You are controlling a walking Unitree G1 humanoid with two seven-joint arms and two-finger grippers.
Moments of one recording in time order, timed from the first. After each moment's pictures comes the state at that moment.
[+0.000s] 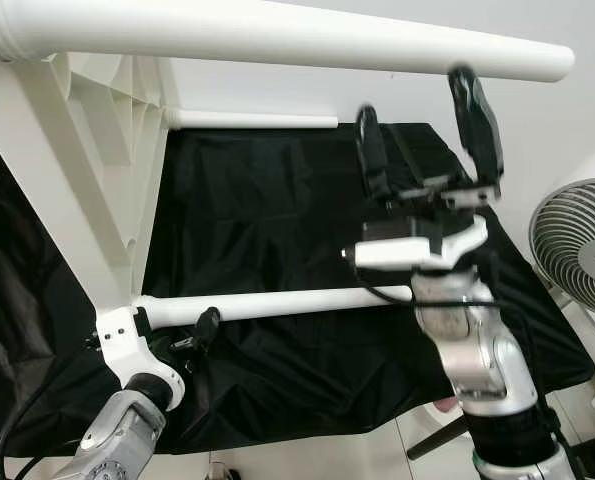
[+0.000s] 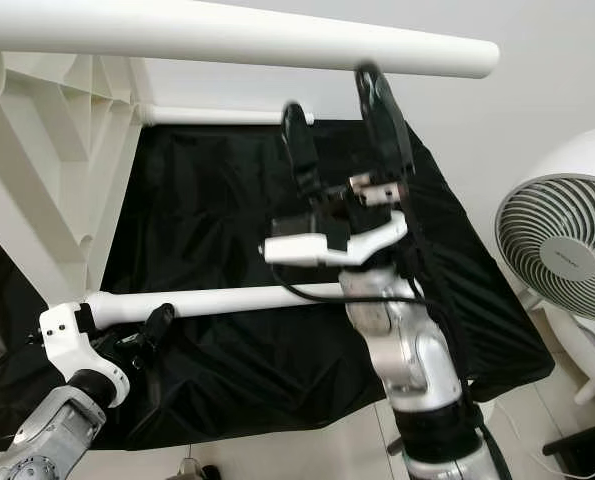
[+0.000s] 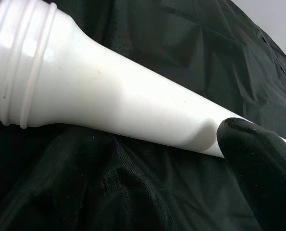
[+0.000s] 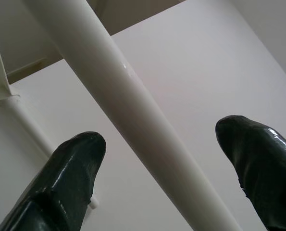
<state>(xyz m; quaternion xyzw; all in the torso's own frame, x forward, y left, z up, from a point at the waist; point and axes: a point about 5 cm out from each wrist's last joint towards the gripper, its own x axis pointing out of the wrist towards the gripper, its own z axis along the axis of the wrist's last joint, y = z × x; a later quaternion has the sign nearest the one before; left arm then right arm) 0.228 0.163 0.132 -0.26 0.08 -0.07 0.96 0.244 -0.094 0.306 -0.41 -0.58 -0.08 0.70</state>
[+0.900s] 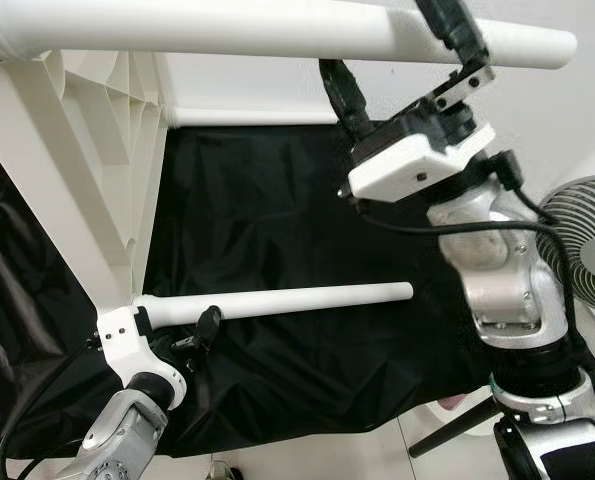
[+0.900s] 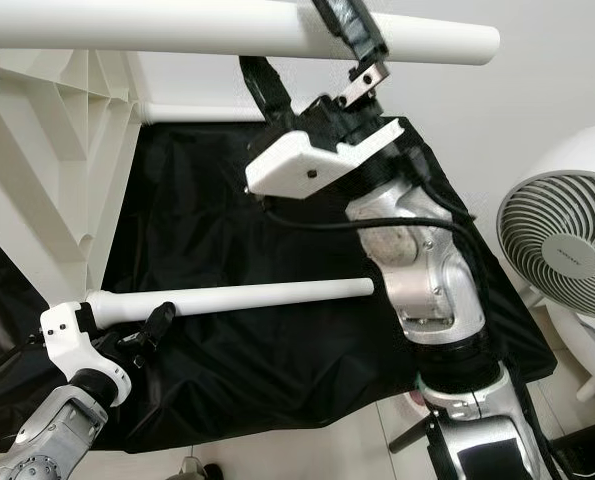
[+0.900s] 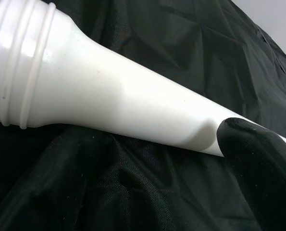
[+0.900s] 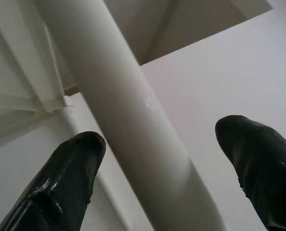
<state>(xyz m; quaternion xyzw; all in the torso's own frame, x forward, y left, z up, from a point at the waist) 0.228 0.162 0.132 -0.27 0.07 -0.07 0.96 0.256 -0.084 0.362 -0.48 -0.56 0.07 0.67</state>
